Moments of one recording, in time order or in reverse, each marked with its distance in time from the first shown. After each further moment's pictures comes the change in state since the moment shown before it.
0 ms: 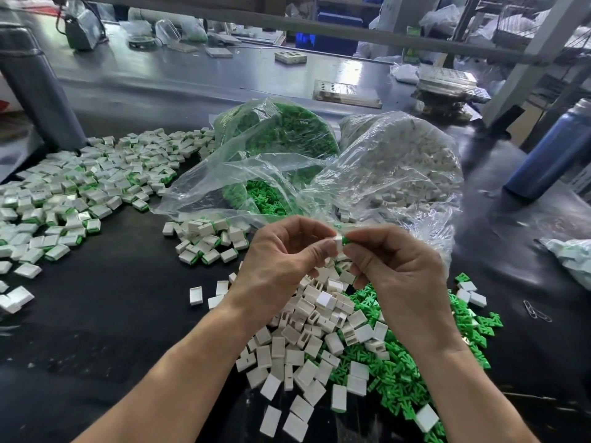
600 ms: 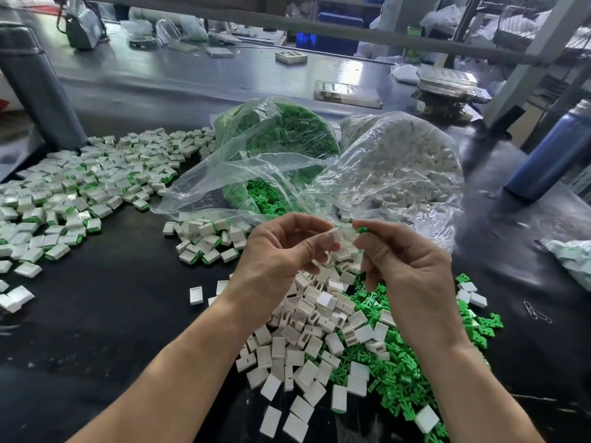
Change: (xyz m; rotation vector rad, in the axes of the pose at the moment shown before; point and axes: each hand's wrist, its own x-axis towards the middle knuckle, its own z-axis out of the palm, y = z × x) left_hand 0.001 0.005 -0.002 -0.155 -0.002 -0.045; right_hand 0.002 0.002 -0.005 0.103 0.033 0.067
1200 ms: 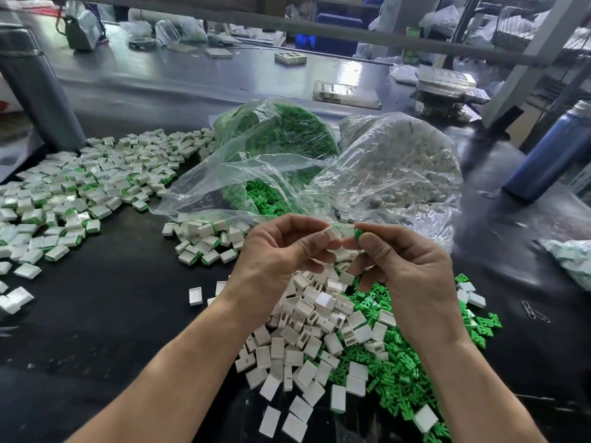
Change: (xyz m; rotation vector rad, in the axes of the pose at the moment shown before) left_hand 0.002 0.000 0.002 -0.100 0.032 -0.024; right_hand 0.002 -0.002 0.000 0.183 -0.005 0.065
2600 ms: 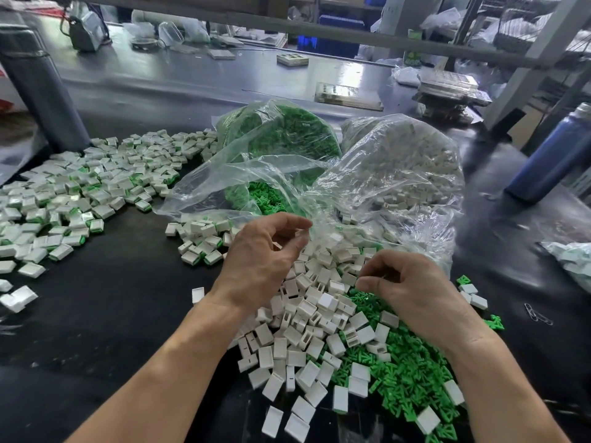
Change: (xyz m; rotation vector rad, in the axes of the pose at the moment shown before) left_hand 0.006 -0.003 -0.025 0.763 0.131 0.138; right_hand 0.008 0.001 -0.034 -0.867 -0.227 0.224
